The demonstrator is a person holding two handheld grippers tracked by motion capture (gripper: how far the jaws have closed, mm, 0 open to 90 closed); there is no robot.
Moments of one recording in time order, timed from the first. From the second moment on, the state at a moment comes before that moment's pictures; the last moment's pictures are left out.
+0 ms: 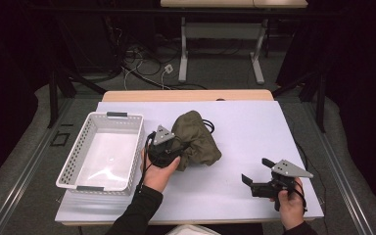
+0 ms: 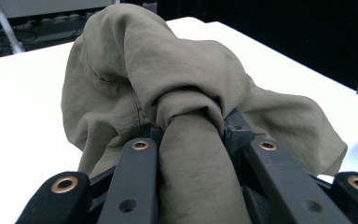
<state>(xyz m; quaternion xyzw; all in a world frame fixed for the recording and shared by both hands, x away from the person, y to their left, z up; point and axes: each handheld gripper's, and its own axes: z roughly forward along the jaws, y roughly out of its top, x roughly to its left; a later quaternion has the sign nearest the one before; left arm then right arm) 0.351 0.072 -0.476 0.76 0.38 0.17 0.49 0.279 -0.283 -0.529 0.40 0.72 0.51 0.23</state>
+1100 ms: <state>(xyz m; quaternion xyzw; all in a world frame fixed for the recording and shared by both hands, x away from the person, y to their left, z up) 0.357 0.073 -0.513 0.78 0.40 0.16 0.45 0.278 -0.283 -0.528 0.40 0.72 0.52 0.24</state>
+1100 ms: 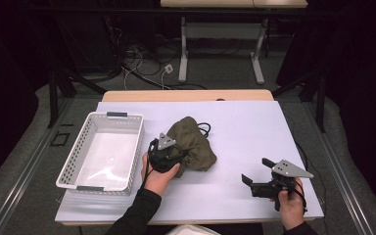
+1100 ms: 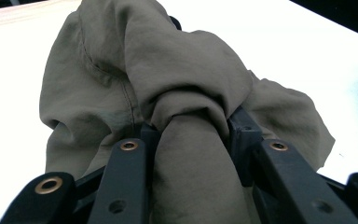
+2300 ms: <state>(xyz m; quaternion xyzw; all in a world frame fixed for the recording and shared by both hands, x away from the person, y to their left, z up) 0.354 0.069 -0.514 0.79 0.40 0.15 0.43 0.278 -0.282 -0.529 0.40 0.72 0.52 0.23</state>
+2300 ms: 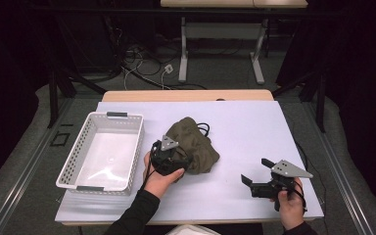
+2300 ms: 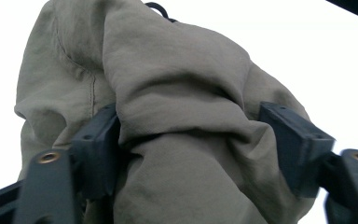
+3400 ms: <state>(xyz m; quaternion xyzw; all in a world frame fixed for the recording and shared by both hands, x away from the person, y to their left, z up) 0.339 0.087 -0.498 0.77 0.41 0.14 0.46 0.277 -0.284 -0.528 0.40 0.72 0.52 0.23</state>
